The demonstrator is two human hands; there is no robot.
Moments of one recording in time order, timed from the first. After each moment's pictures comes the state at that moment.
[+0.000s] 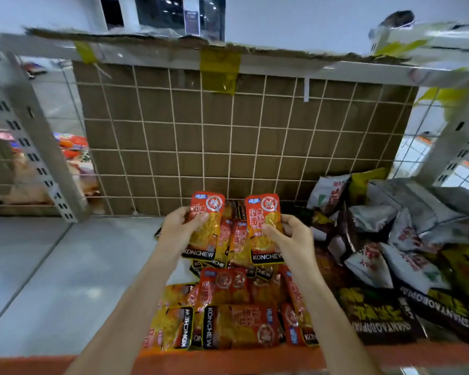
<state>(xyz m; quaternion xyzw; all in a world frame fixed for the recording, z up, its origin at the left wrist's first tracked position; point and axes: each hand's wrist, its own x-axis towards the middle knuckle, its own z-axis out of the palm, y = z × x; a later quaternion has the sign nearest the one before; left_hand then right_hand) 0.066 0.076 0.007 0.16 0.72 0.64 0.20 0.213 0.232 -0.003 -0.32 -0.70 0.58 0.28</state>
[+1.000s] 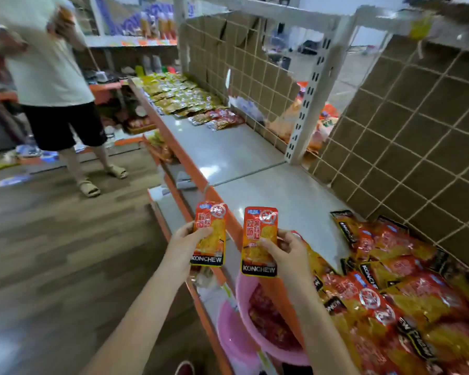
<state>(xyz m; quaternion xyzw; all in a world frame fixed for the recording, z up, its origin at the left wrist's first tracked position) 0.210 -0.150 -0.051 -0.29 0.51 0.80 -0.08 0.164 0.033 -0.048 0.00 -0.69 0.72 -0.13</state>
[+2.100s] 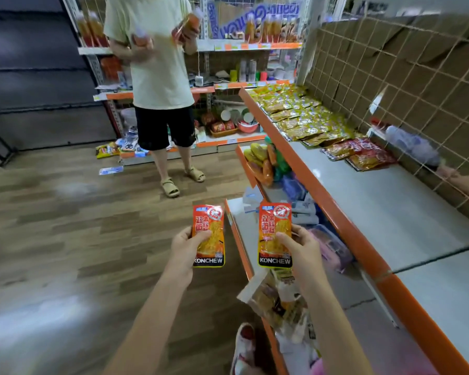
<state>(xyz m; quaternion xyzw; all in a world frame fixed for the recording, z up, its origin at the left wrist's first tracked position) 0.211 -0.505 -0.091 -0.41 0.49 0.74 -0.21 0.100 -0.329 -0.070 0.06 -0.70 0.68 -0.23</state>
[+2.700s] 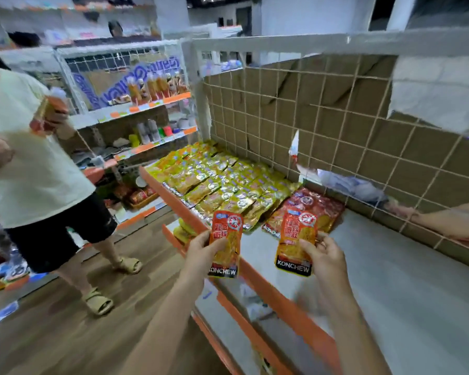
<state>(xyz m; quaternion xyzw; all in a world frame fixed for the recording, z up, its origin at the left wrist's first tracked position) -0.140 -0.564 -0.042 -0.20 0.69 0.70 -0.03 -0.167 -0.349 -0.052 -0.10 -0.61 0.78 0.01</state>
